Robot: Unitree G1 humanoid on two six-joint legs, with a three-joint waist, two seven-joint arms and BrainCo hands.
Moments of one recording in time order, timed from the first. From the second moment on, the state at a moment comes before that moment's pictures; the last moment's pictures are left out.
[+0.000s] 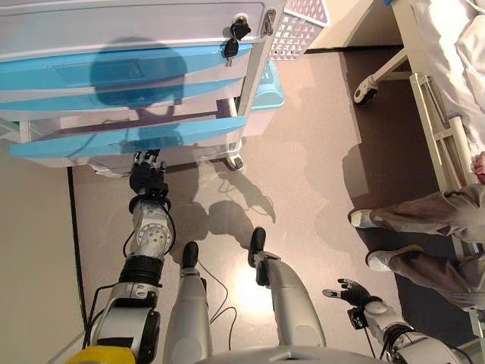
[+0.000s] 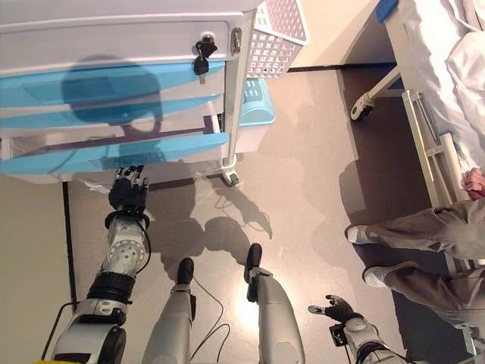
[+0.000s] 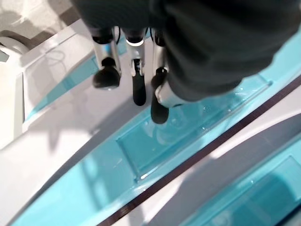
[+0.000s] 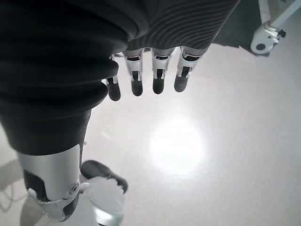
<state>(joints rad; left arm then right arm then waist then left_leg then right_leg) -0.43 0.27 0.05 0.45 -1.19 -0.25 0.19 -0.19 -0.34 0.24 1.26 0.11 -0.05 0.01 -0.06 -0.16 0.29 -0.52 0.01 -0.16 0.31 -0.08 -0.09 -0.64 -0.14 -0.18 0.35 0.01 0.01</state>
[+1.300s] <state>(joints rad) -0.30 0.24 -0.02 0.36 -1.19 -0.22 0.14 -0.17 -0.35 0.21 1.26 0.10 -0.05 0.01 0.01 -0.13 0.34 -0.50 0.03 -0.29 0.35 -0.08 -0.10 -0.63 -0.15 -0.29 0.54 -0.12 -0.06</state>
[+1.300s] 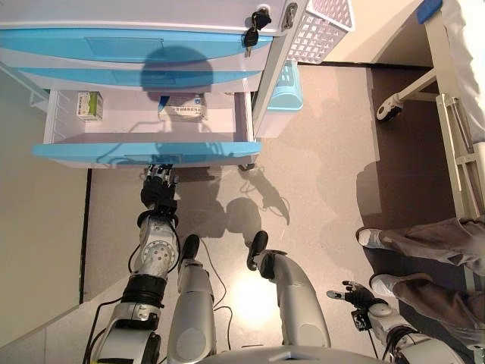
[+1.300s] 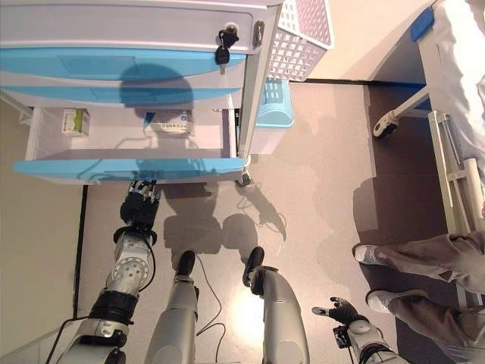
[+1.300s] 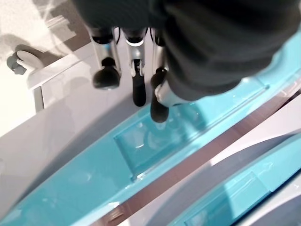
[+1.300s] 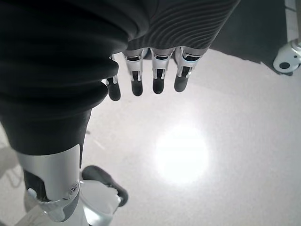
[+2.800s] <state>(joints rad) -0.07 0.34 -0.18 0.13 -1.19 -0.09 0.04 -0.15 -0.36 0.21 1.26 0.10 -0.06 0.01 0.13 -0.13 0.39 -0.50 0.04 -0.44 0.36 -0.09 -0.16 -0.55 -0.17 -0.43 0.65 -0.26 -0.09</state>
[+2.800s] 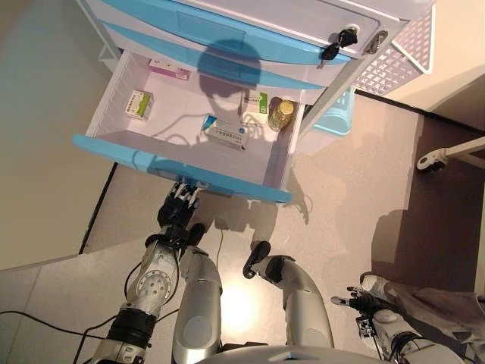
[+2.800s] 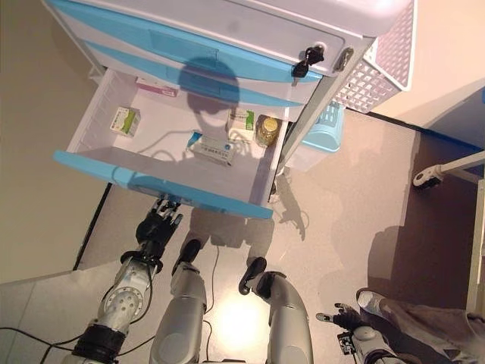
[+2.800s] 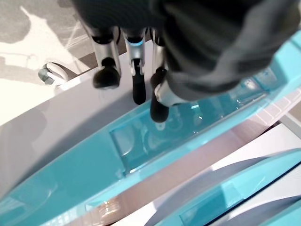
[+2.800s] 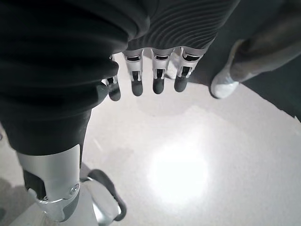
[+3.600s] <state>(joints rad) -0.04 0.38 -0.20 0.07 -1.15 -0.05 0.04 -0.15 -0.36 0.21 1.24 0.10 -0.06 0.00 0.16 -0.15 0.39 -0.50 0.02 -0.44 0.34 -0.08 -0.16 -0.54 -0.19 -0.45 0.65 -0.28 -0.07</state>
